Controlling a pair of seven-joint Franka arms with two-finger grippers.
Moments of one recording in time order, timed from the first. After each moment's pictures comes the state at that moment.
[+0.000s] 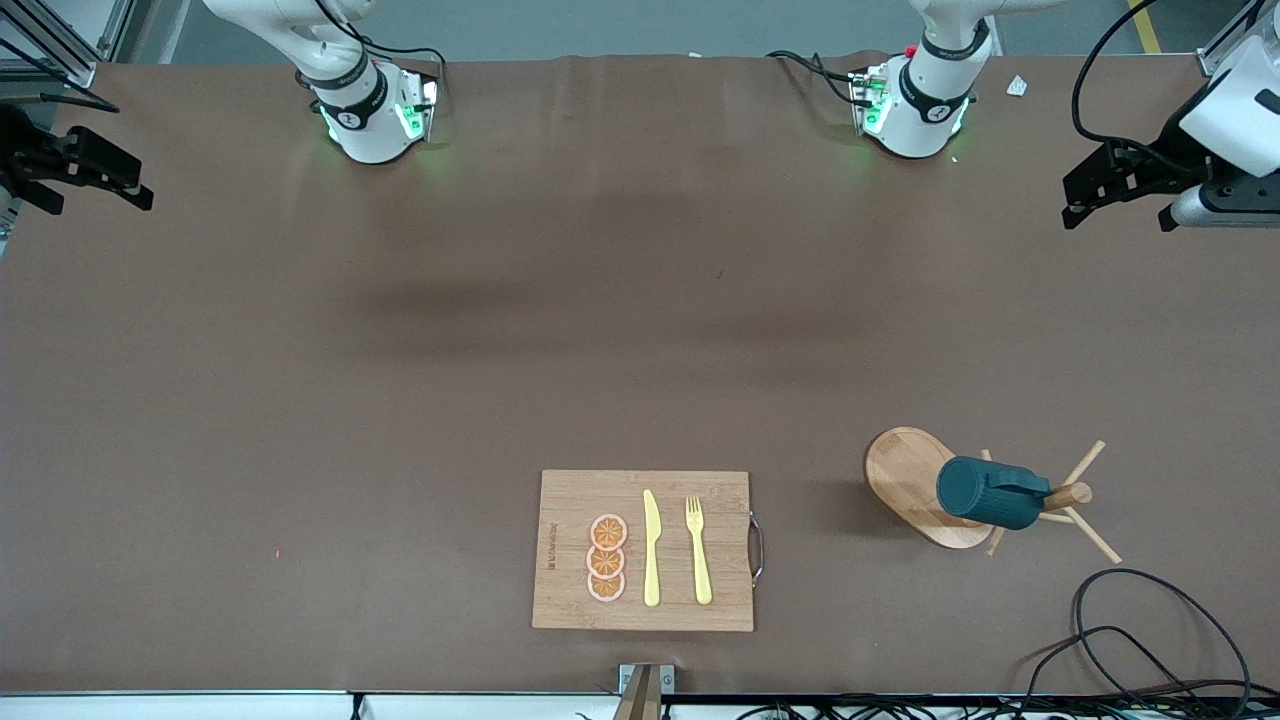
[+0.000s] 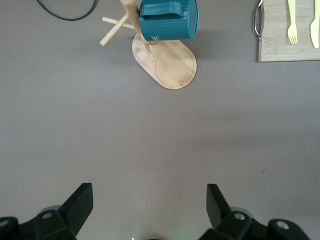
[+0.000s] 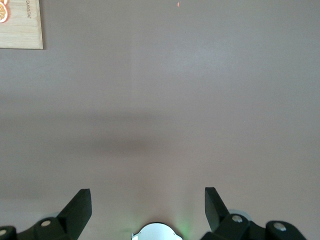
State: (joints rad) left arm 0.05 -0.09 -0.17 -1.59 0.00 1.51 -0.06; right arm 0.00 -0.12 -0.04 -1.60 0.02 1.41 -0.06
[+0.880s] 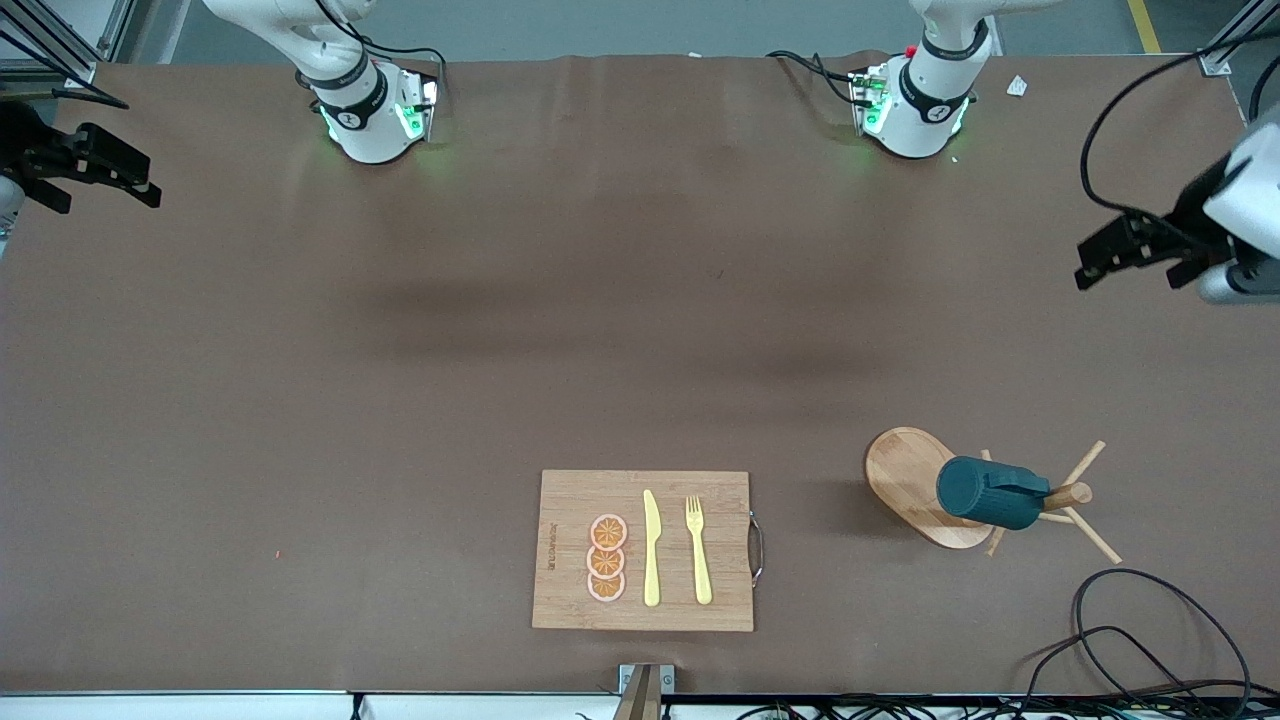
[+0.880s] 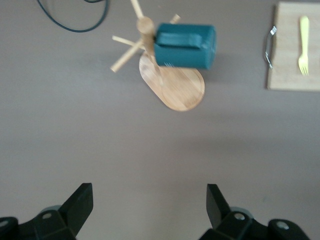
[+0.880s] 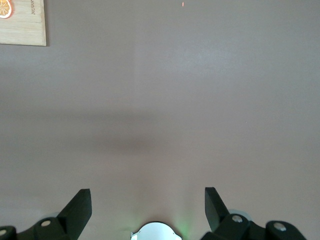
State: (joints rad) left arm 0.09 0.05 -0.15 -1.53 0.00 1.62 -0.11; right arm 0.00 -0.12 -0.02 -1.60 0.02 1.41 -0.06
